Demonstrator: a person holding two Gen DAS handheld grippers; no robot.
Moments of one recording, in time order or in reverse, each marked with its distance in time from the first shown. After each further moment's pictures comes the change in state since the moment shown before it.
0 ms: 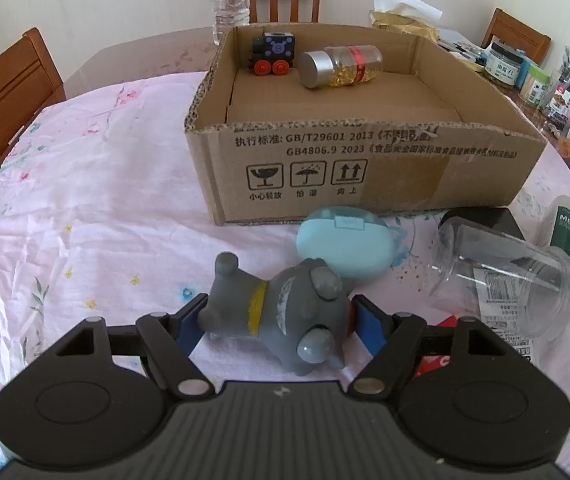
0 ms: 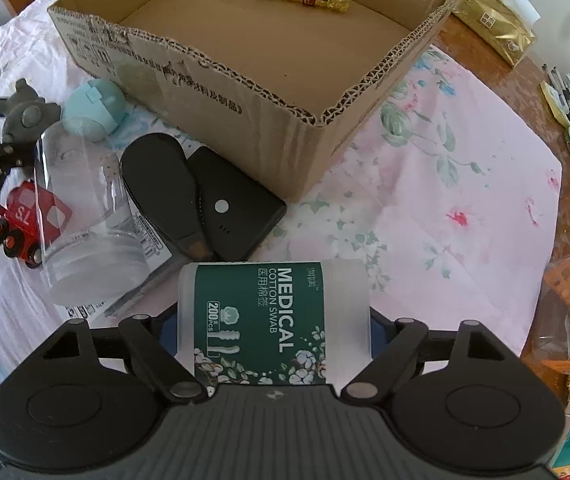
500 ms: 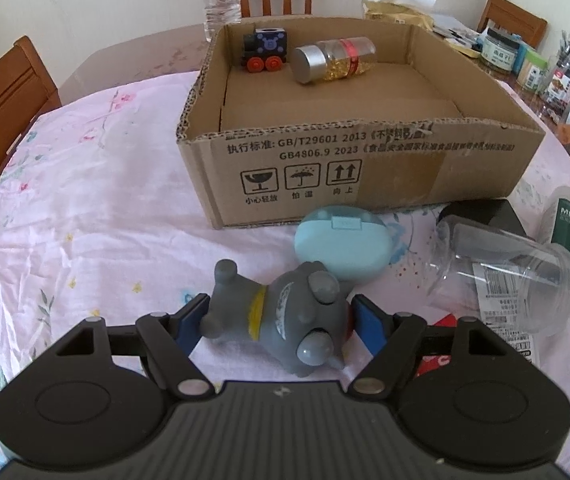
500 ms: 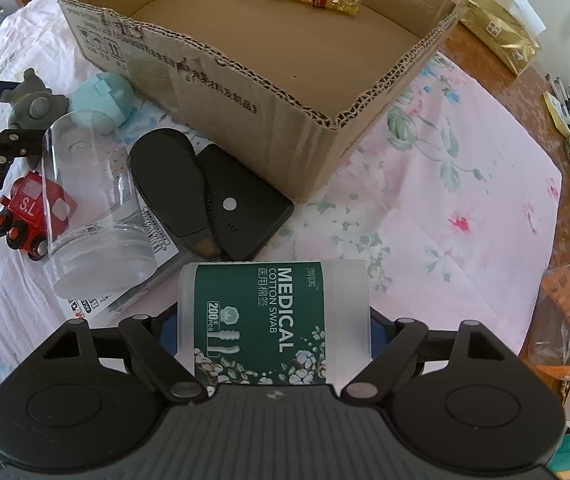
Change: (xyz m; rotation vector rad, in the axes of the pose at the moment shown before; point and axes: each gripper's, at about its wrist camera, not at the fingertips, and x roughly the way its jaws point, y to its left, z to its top) left arm 0.001 -0.004 0.006 0.047 0.037 0.012; right arm -0.002 0.004 0.000 -0.029 0.000 -0.005
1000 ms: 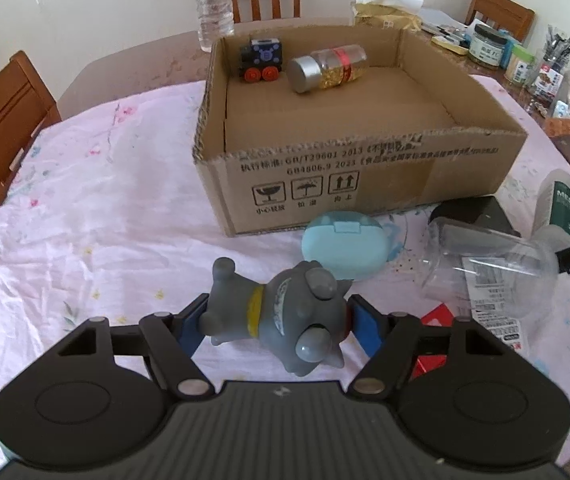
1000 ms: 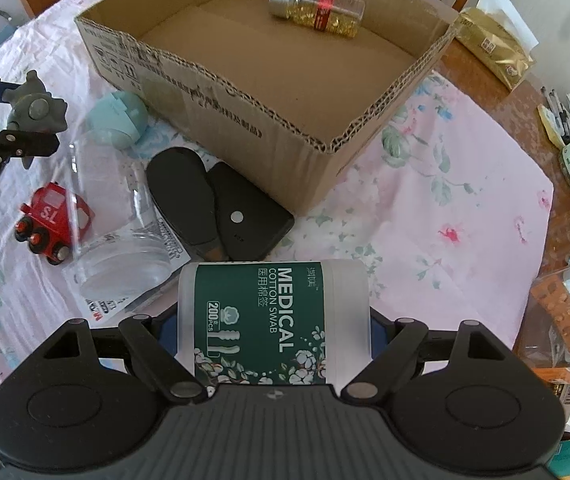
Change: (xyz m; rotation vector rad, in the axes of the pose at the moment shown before) left arm -0.026 0.007 0.007 0.047 0.013 -0.013; right arm -0.021 0.003 -0.006 -0.008 -0.044 0.009
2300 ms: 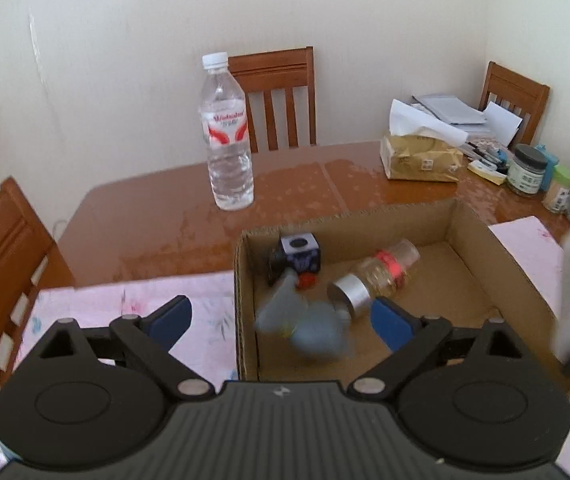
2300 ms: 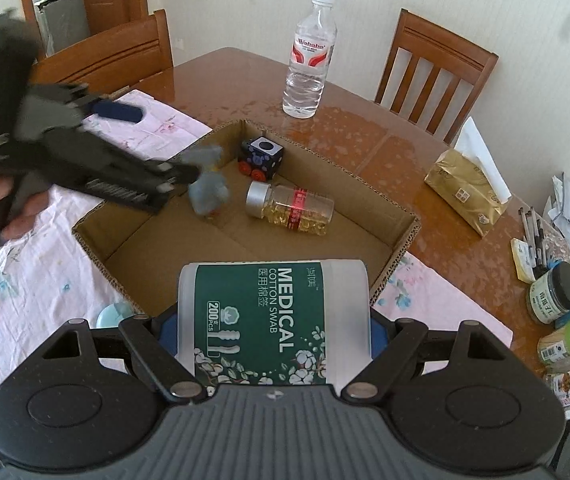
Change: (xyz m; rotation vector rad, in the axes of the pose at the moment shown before) left arm 0.026 0.023 0.151 0.008 -0.263 0.029; right arm -0.069 -0.031 0.118 0.008 -0.269 0.005
